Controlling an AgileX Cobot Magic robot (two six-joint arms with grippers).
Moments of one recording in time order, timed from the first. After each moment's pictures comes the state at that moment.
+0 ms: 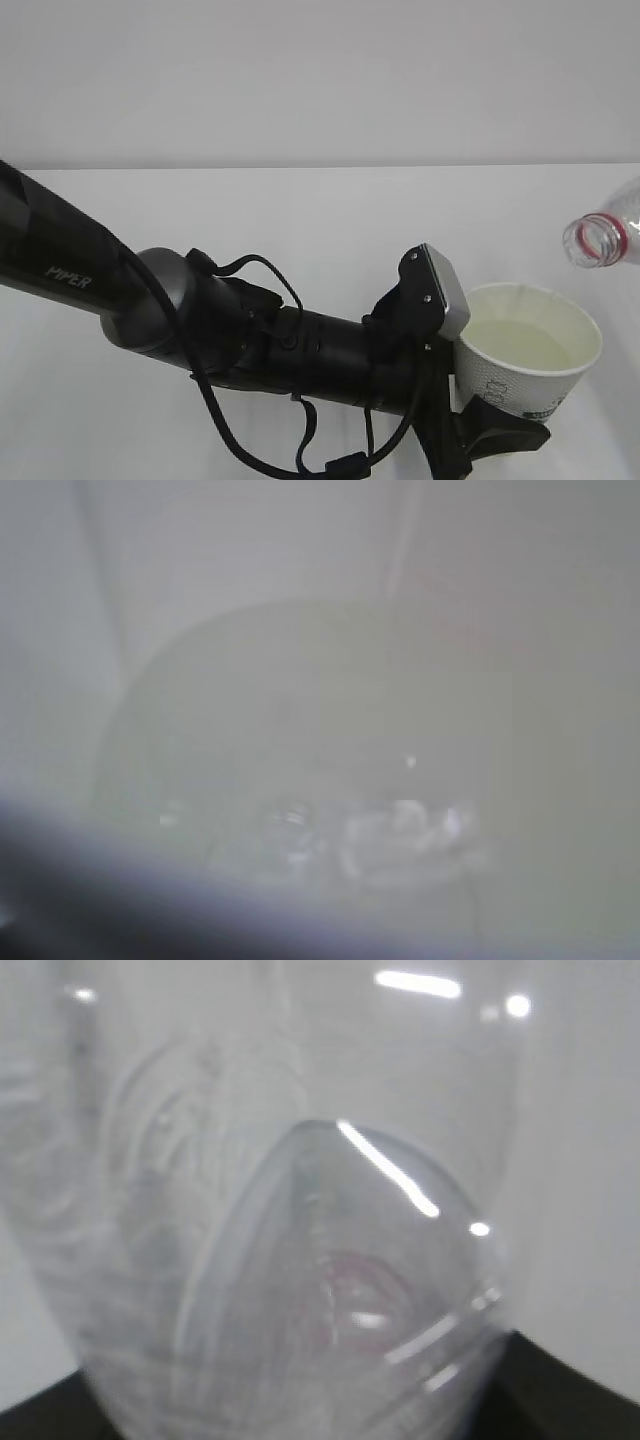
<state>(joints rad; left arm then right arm) -0.85 2.21 -1.10 0.97 -0.89 -0.62 0.05 0.96 -0.24 0.00 -0.50 -1.55</state>
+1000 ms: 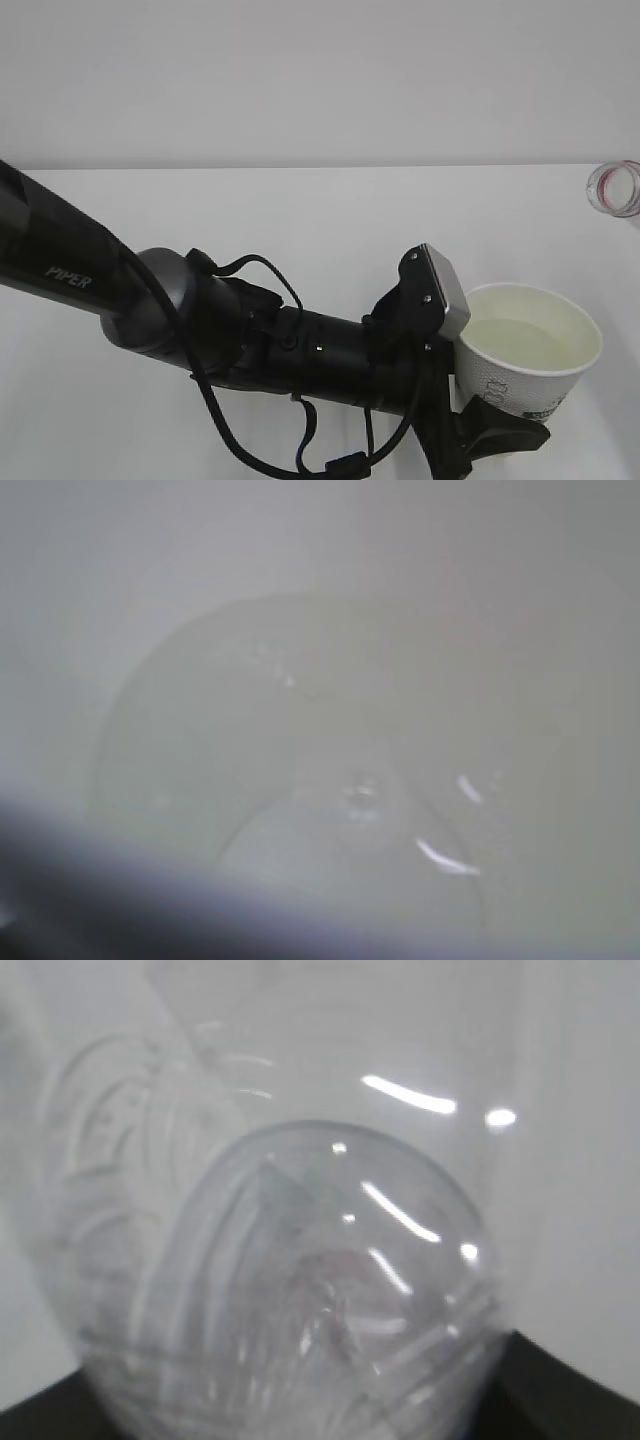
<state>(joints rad) -0.85 2.21 -1.10 0.97 -0.89 -0.62 0.05 0.96 -0.24 0.03 -0.49 -1.28</state>
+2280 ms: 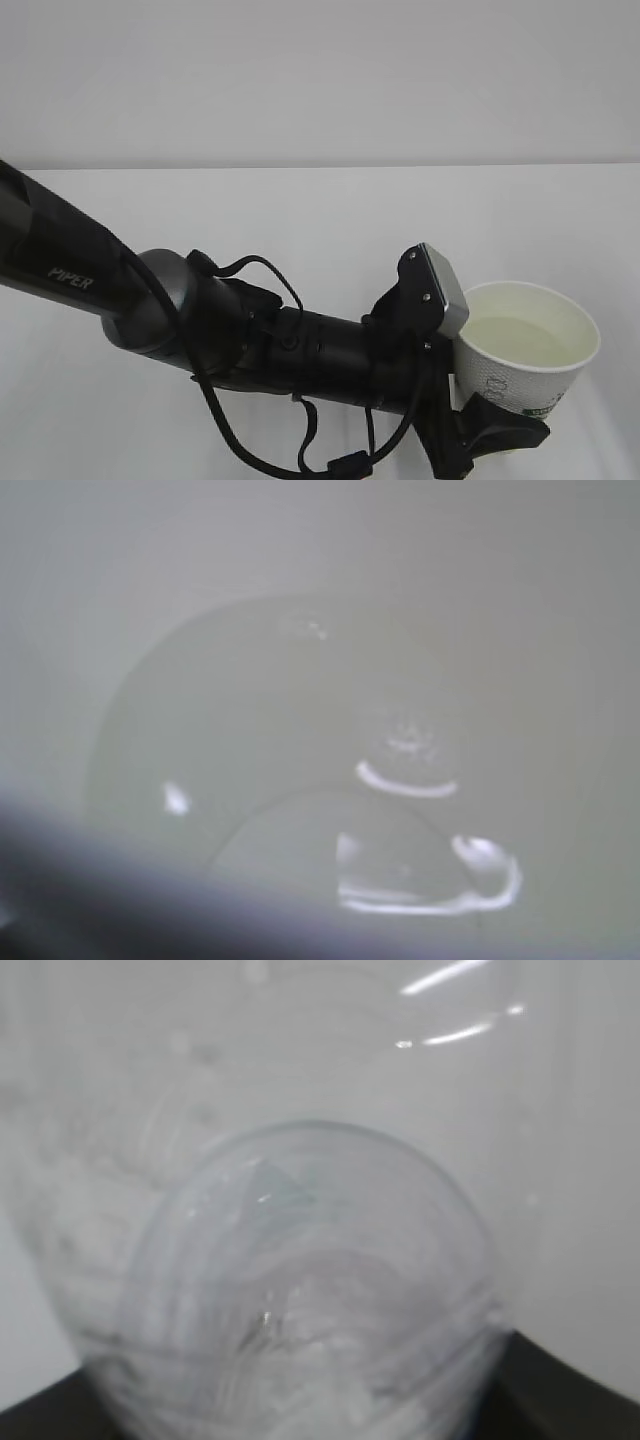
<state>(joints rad) -0.85 2.21 -1.10 0.96 -0.89 -0.62 0.05 0.96 -0.24 0.18 -0.53 -0.64</state>
